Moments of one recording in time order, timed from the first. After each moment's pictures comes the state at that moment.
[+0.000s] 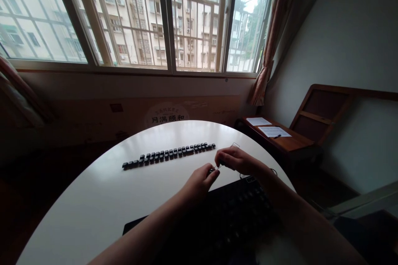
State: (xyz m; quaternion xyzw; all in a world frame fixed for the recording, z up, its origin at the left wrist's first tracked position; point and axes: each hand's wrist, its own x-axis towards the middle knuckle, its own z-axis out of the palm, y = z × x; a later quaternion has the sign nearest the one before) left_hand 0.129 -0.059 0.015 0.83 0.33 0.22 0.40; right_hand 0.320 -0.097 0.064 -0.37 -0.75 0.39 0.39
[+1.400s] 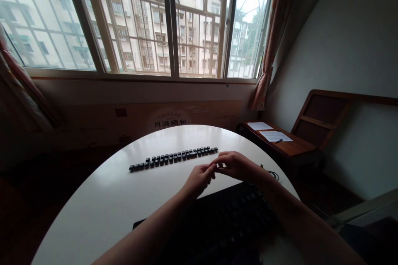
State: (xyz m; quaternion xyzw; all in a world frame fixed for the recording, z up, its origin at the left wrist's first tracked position) left_hand 0.125 -0.050 0.014 0.68 0.33 0.29 0.59; right_hand 0.310 -0.094 0.056 -0.40 -0.86 0.07 0.31
